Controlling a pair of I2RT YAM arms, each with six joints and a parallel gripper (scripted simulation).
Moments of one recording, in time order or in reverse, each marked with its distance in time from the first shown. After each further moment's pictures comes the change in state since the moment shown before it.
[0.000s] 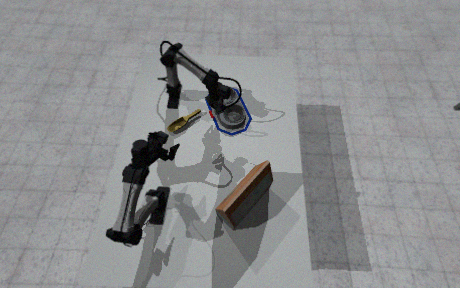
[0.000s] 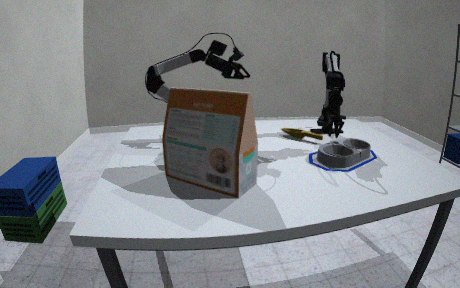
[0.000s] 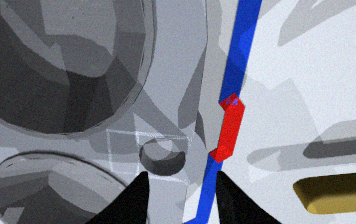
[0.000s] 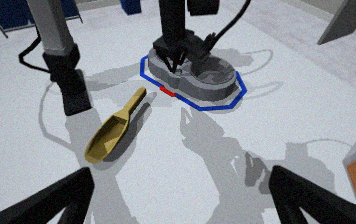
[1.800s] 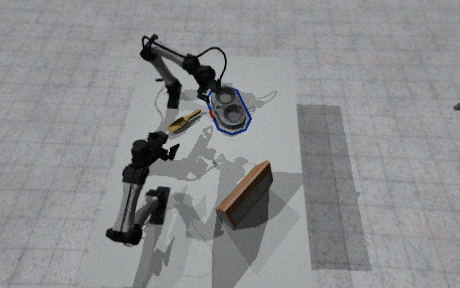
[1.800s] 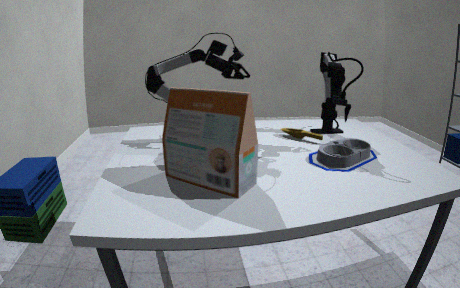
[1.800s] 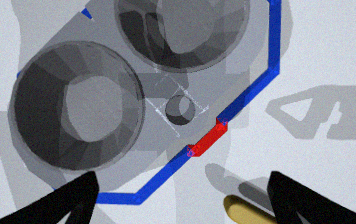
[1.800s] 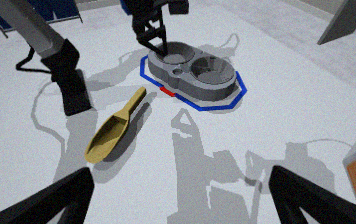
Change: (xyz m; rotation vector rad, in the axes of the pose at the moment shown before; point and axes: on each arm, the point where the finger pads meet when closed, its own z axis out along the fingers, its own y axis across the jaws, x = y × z) left arm 0.034 -0.008 -0.067 -0.087 -0.372 -0.716; right arm 0.000 0.000 0.000 0.000 0.000 0.000
